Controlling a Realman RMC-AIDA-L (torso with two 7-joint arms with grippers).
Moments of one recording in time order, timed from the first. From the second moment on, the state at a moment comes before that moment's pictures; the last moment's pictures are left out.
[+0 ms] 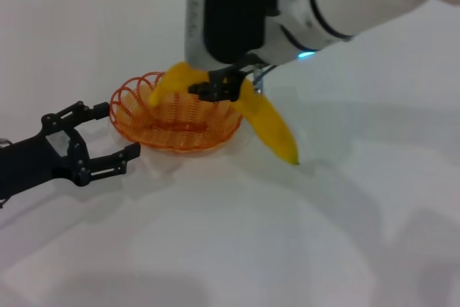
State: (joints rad) left arm -0.38 -2.04 0.73 0.51 1.78 1.45 -0.89; right arm 0.80 2.04 -1.84 -1.32 -2.47 -1.09 2.25
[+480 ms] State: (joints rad) left arm -0.40 -2.04 0.73 0.44 1.79 1.40 -0.88; right arm 0.87 2.05 -1.92 -1.25 -2.46 -0.98 2.28
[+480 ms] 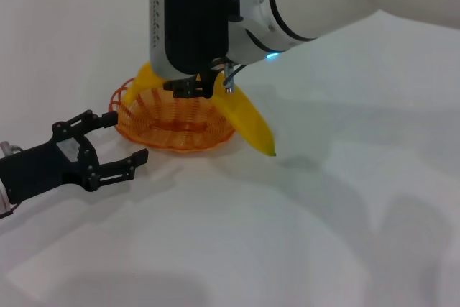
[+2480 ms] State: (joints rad) left arm -0.42 -2.04 0.73 0.42 1.79 1.40 -0.87; right arm 0.93 2.05 -2.03 -1.17 -2.43 -0.81 2.32
